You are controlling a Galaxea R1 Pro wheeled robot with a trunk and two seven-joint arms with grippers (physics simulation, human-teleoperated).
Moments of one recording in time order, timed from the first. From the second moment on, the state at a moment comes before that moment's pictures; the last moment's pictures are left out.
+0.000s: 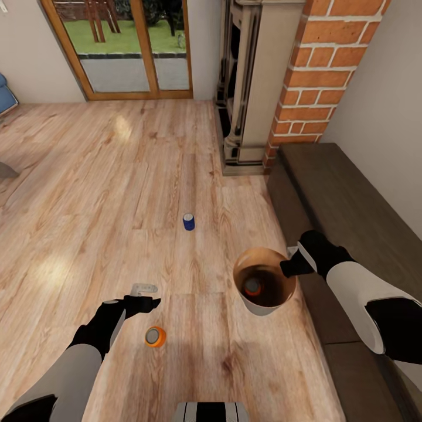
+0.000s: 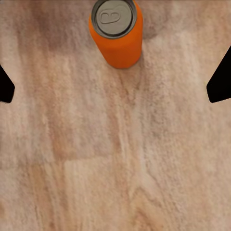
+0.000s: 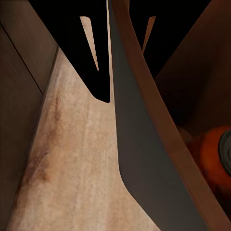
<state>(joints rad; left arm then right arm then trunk) -0.75 0.01 0.28 -0.57 -0.34 0.31 -0.34 -1.22 -0.14 0.22 -0.33 0.04 1.04 0.28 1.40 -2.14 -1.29</state>
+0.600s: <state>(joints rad) -0.75 0.01 0.28 -0.56 -0.34 0.31 -0.32 -1.28 -0.11 0.22 -0.35 0.02 1.05 0.28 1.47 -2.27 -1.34</state>
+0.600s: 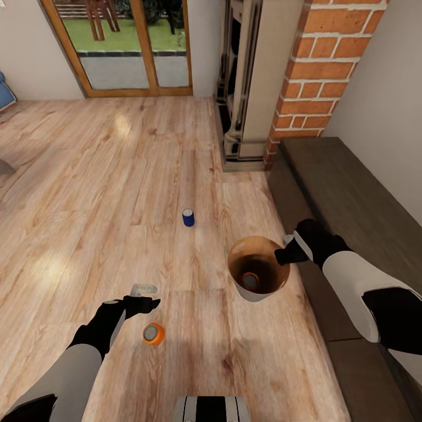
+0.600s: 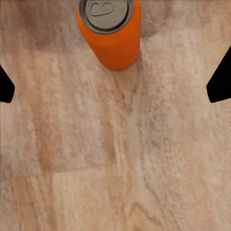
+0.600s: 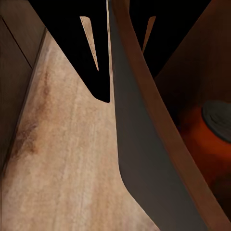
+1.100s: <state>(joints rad) -0.76 0.01 0.28 -0.53 -0.35 0.44 -0.25 -1.29 -0.10 0.23 -0.33 0.03 1.05 0.28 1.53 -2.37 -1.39</state>
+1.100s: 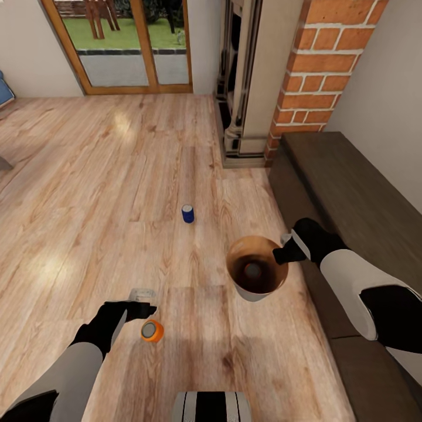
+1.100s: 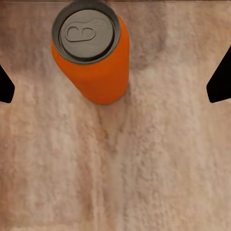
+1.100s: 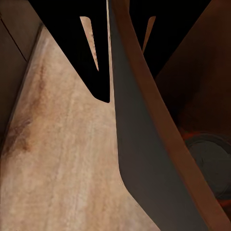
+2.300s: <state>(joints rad) -0.81 -0.03 0.28 -0.53 -0.35 0.57 -0.18 -1.30 -0.06 0.23 -0.35 0.04 1.04 0.28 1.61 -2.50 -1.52</state>
